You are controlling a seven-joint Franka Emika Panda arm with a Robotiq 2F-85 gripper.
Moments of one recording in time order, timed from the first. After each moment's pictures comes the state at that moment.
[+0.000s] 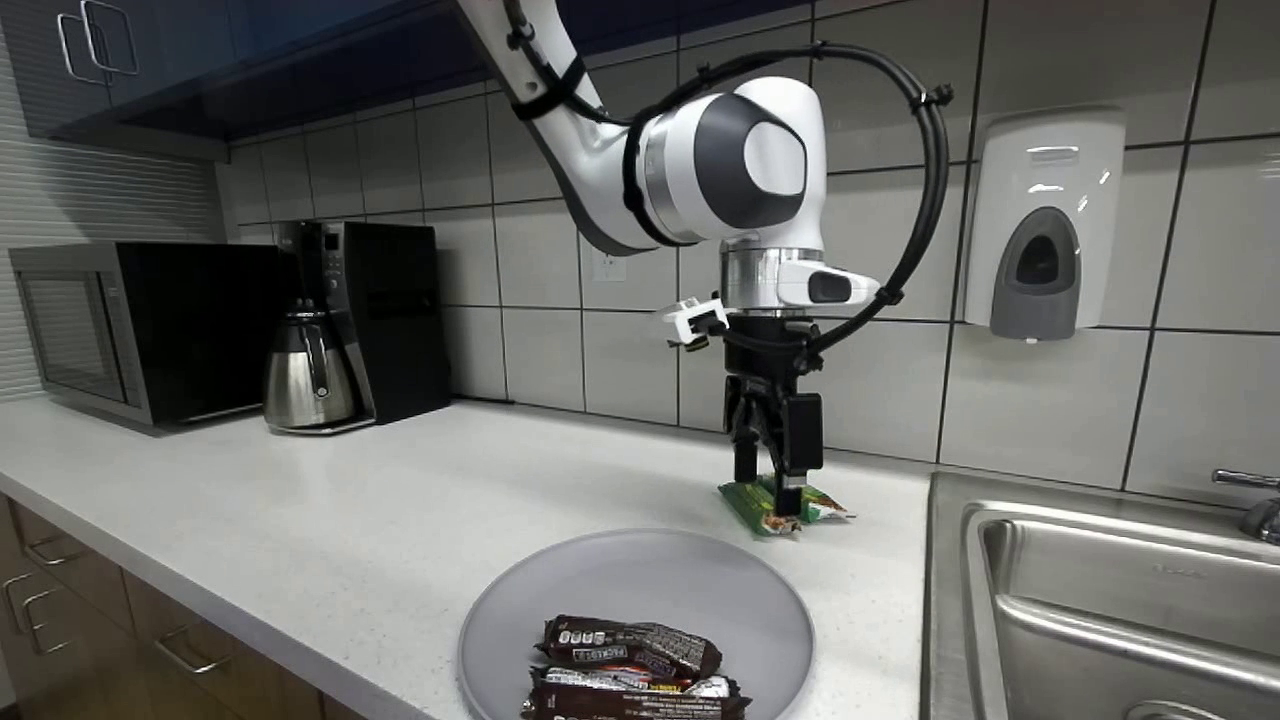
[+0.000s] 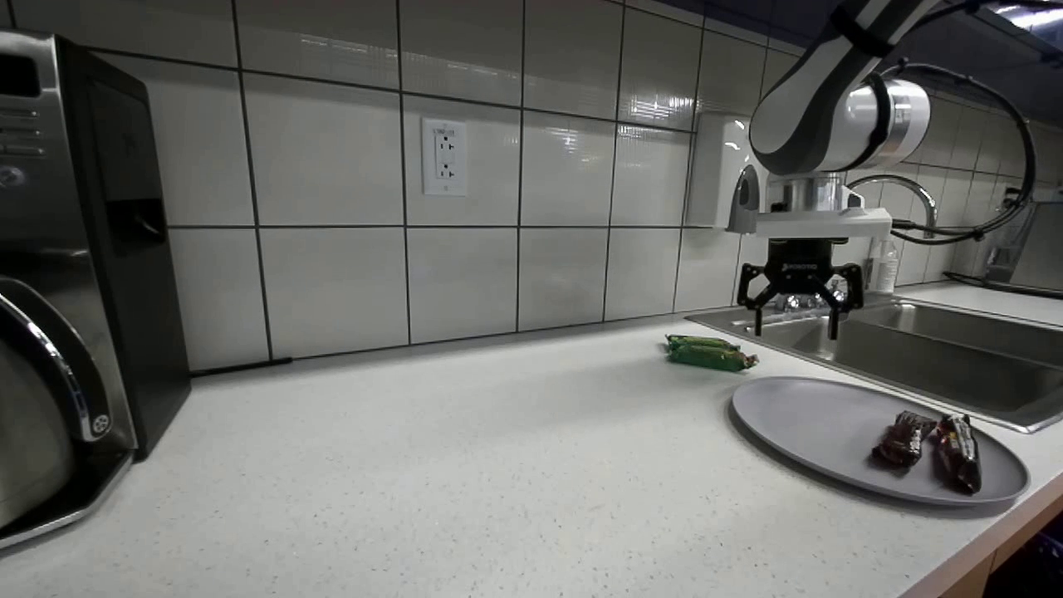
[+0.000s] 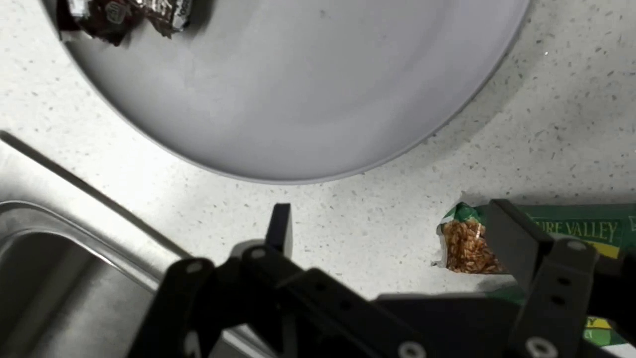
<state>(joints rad) -0.10 0.33 -0.19 -2.04 -0.01 2.30 0.52</state>
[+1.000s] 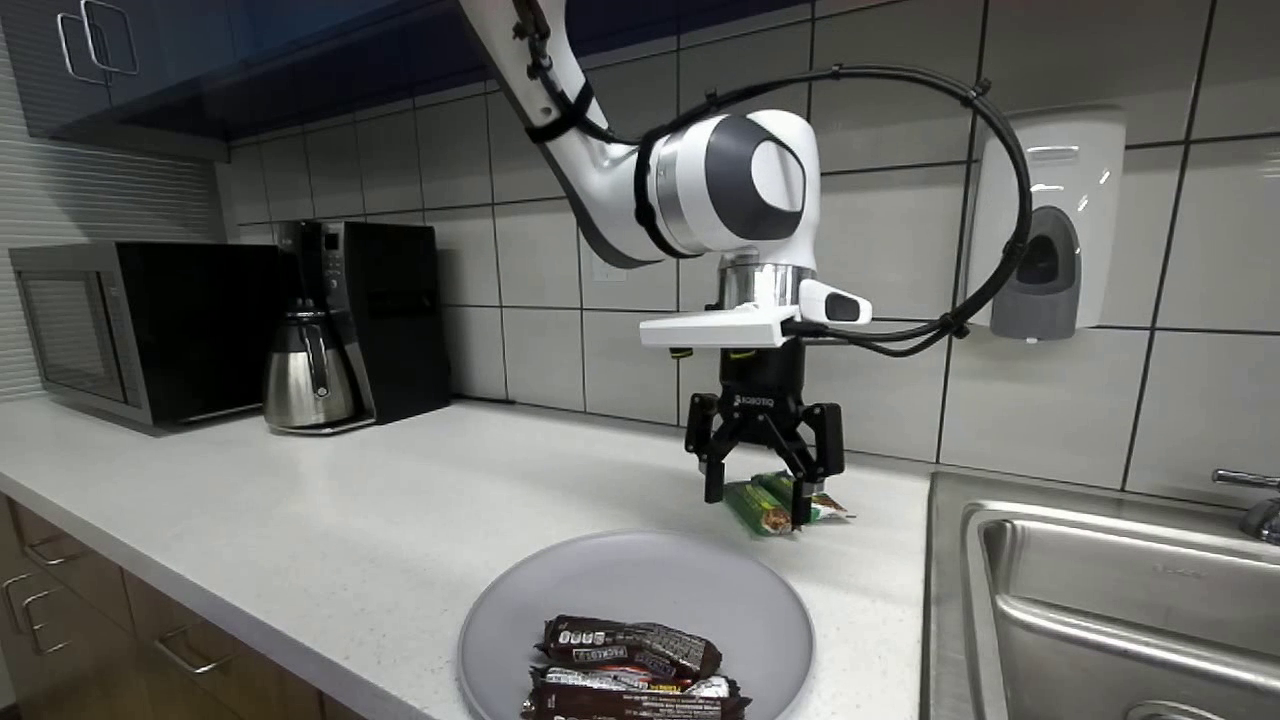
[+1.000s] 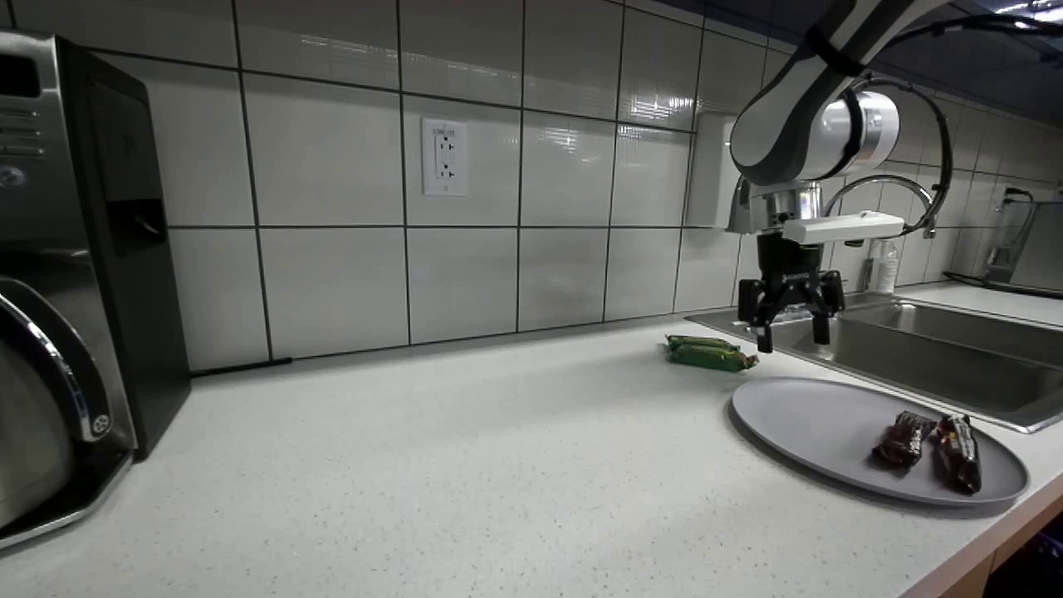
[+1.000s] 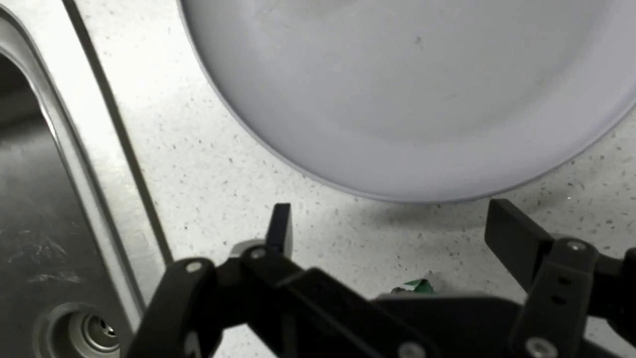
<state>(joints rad) -0.10 0.40 -0.17 -1.95 -0.05 2.18 -0.03</state>
